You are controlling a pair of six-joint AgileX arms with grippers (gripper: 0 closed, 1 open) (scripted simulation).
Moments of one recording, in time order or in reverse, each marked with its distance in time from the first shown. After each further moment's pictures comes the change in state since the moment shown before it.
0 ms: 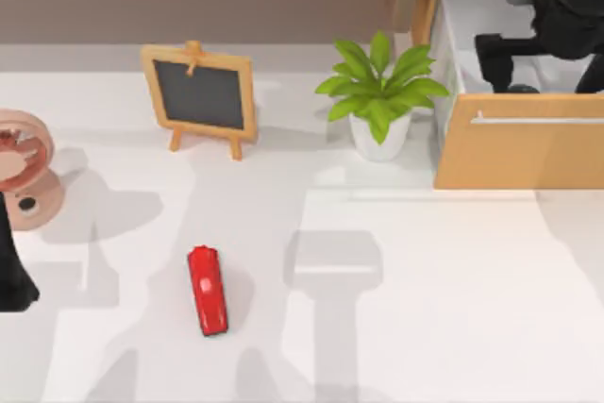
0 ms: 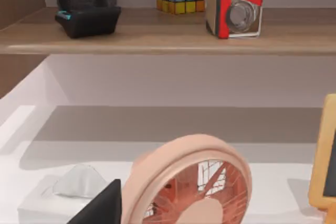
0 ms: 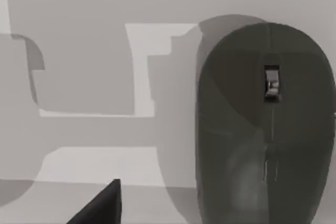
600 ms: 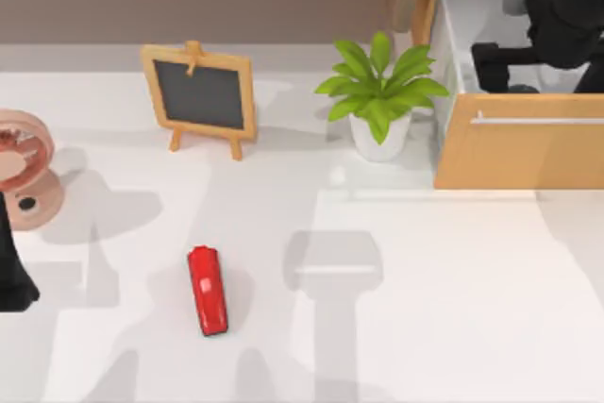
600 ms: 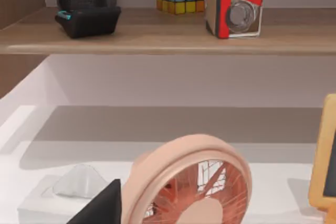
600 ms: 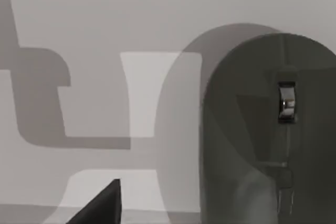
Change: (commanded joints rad) left arm 0.000 0.000 0.000 0.000 0.000 0.000; right arm 0.003 0.014 -0.040 0.053 0.000 0.000
